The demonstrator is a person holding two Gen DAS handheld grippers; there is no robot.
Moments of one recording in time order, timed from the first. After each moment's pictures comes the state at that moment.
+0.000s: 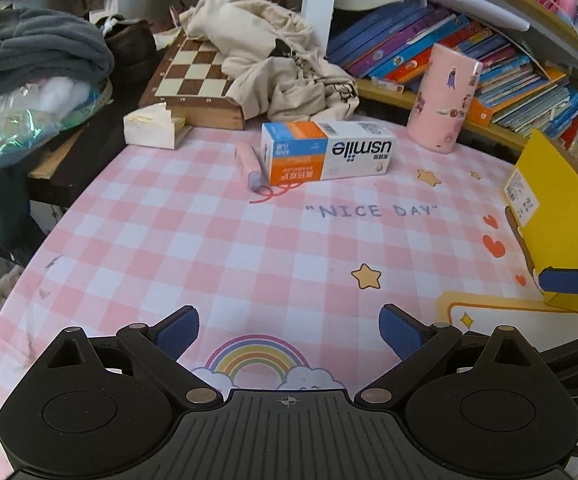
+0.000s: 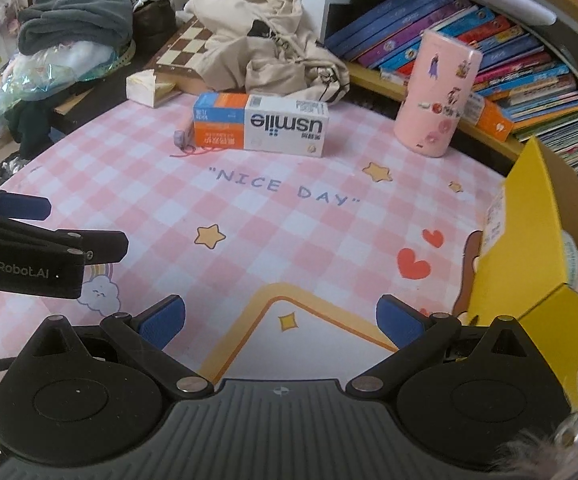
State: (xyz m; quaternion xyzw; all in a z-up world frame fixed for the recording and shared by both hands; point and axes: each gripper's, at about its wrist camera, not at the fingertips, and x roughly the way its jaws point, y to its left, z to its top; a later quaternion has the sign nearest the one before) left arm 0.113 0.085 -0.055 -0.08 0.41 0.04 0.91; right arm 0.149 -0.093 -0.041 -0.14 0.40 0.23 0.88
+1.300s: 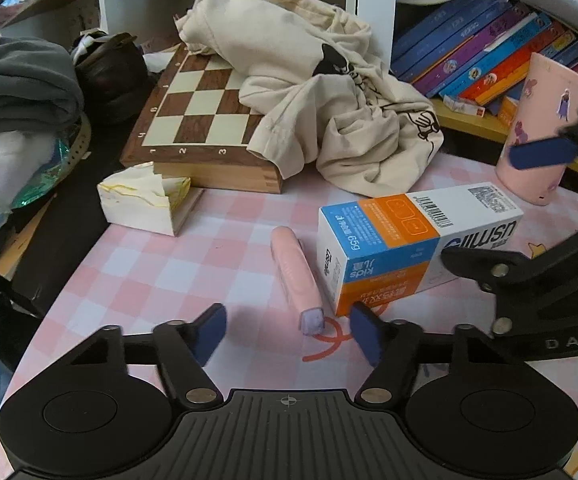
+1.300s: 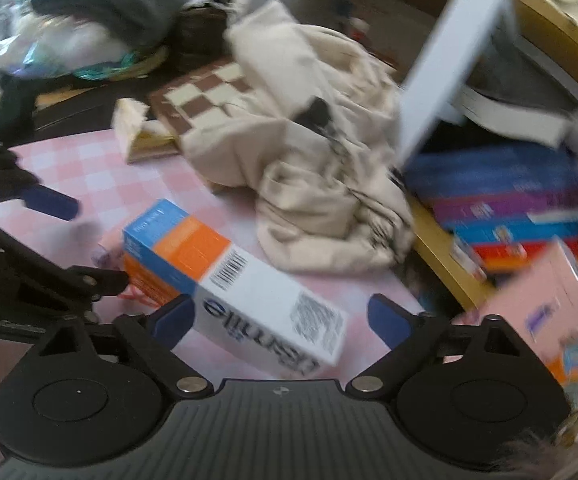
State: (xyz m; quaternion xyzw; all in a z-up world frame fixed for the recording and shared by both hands) left arm 0.257 0.121 -0.087 -0.03 0.39 0.09 0.91; right arm 0.320 0.007 -0.045 -0.32 0.26 0.35 0.84
